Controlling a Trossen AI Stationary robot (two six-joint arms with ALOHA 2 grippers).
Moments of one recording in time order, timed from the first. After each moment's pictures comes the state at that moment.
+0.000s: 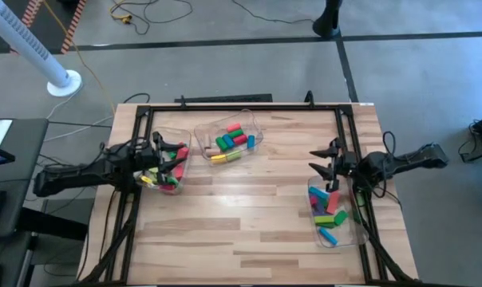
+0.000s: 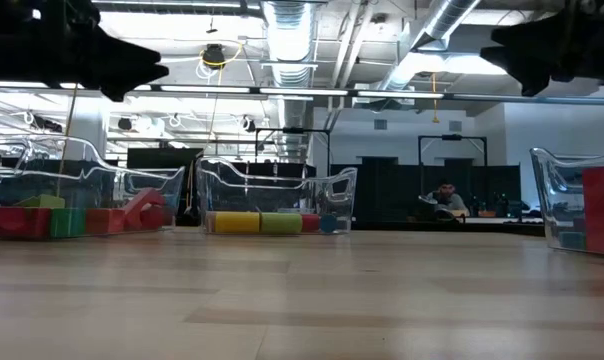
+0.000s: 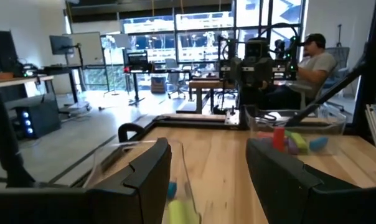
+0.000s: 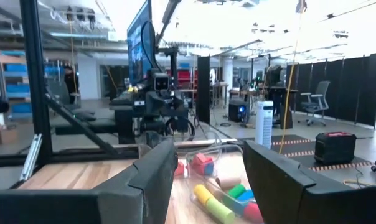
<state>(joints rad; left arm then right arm) 0.18 0.19 0.14 0.20 -0.07 0.06 0.25 0.17 0.06 0.36 0.45 -0.11</state>
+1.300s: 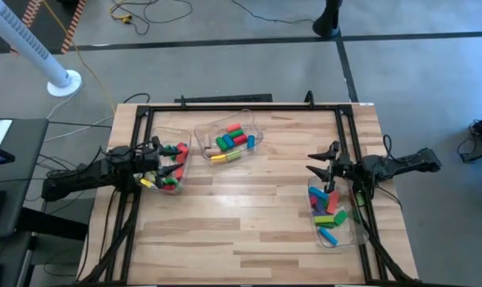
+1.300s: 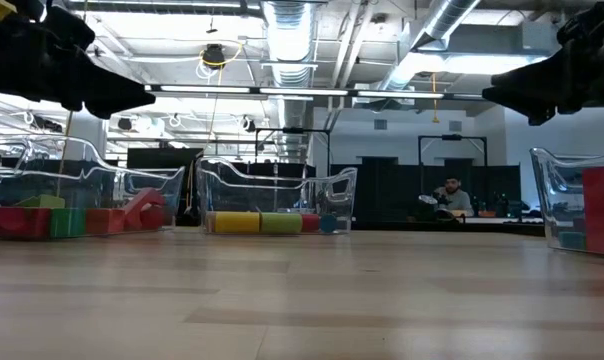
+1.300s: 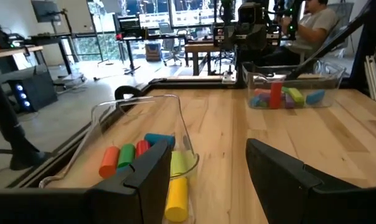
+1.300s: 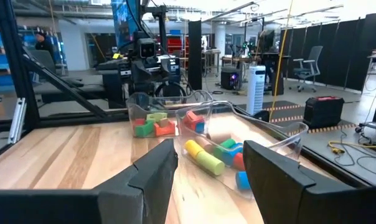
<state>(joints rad) 0.20 0.00 0.13 -0.15 -0.04 0.09 0.24 0.00 0.01 0.07 0.49 -0.03</state>
